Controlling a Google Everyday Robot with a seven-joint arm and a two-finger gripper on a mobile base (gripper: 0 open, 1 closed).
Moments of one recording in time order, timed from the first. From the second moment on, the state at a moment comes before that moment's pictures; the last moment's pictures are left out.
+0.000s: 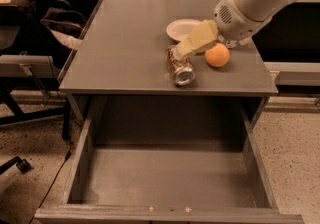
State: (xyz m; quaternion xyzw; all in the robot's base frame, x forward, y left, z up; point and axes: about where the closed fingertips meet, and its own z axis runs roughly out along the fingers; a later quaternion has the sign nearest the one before) arm 0.571 -0.126 0.941 -0.21 0.94 0.09 0.24
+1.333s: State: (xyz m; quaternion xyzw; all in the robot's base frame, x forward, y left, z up) arm 0.589 -0.087 0.918 -0.19 0.94 0.14 0.23
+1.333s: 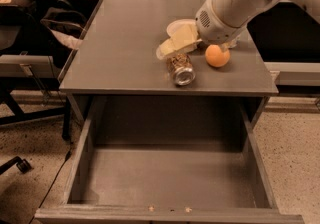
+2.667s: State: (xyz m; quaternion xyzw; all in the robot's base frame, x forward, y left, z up) arm 0.603 -0.033 0.878 -0.24 0.94 0.15 0.21
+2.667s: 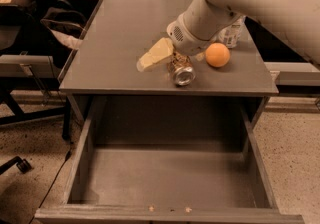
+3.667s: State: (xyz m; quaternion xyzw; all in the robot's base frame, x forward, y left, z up) arm 0.613 -0.031 0.858 -0.23 0.94 0.15 0.19
